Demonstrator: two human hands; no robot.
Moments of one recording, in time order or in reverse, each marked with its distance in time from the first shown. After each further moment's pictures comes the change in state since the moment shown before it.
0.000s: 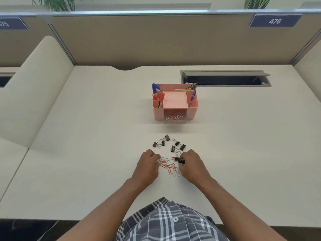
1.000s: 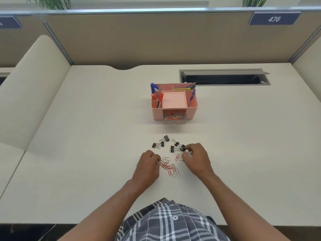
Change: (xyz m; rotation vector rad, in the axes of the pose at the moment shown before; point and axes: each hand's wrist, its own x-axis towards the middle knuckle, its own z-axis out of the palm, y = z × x) left_hand 0.002 0.000 0.003 -0.022 0.046 0.003; right_hand 0.014 0.004 -0.019 0.349 0.177 0.172
